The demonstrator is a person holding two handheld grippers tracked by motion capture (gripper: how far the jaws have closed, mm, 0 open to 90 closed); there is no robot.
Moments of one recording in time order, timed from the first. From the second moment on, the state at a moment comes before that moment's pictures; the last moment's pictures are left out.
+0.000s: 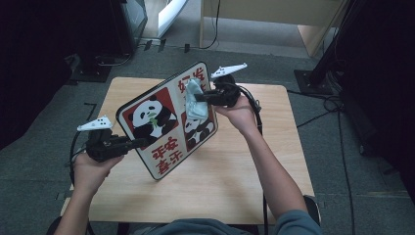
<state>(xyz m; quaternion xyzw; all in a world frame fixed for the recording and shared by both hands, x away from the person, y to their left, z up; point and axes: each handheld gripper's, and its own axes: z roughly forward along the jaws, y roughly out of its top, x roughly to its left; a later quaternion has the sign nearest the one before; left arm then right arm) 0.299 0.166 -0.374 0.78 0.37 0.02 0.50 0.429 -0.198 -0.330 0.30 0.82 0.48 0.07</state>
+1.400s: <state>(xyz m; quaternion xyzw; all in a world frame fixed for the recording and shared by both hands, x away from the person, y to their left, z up) 0.301 0.167 -0.373 0.78 0.37 0.02 0.50 0.421 -0.206 -0.371 0.32 0.82 0.46 0.06</state>
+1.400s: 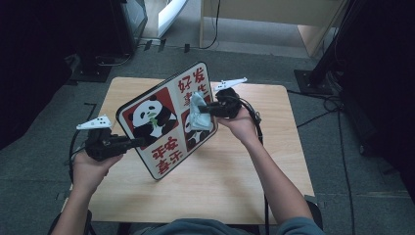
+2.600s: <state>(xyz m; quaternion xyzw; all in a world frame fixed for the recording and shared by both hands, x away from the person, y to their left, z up) 0.304 0.168 -0.373 0.79 0.36 0.01 0.50 0.408 -0.212 -0.424 0.34 0.83 0.44 0.06</state>
